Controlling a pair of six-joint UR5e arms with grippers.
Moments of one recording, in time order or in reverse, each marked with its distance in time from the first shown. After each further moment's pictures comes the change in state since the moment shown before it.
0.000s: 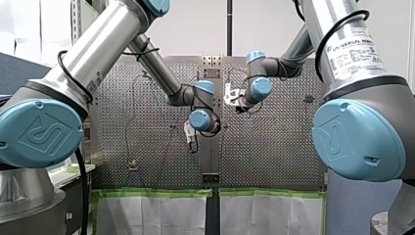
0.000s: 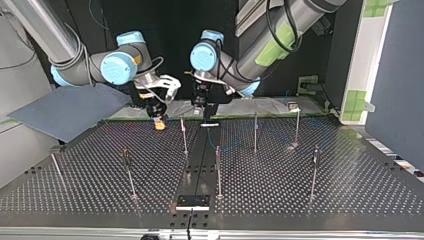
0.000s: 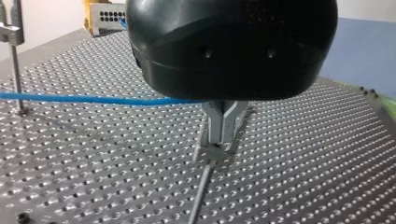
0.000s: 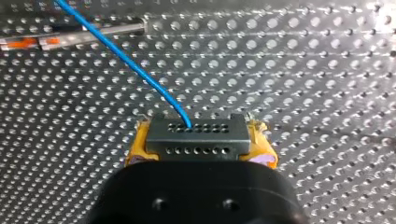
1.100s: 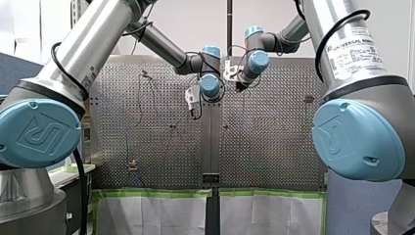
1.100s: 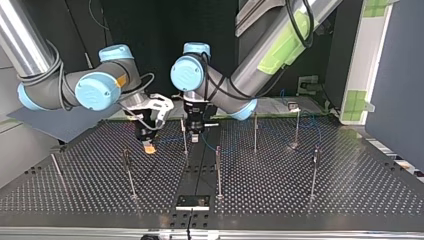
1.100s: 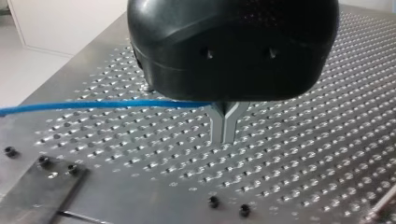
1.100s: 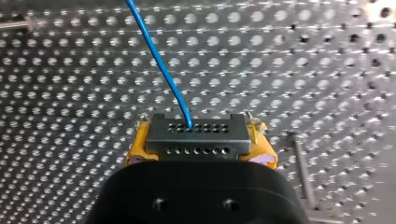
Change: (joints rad) left arm -0.013 0.088 0.268 -0.267 -0.192 0.032; right arm -0.004 -0.008 -0.280 0.278 0.018 0.000
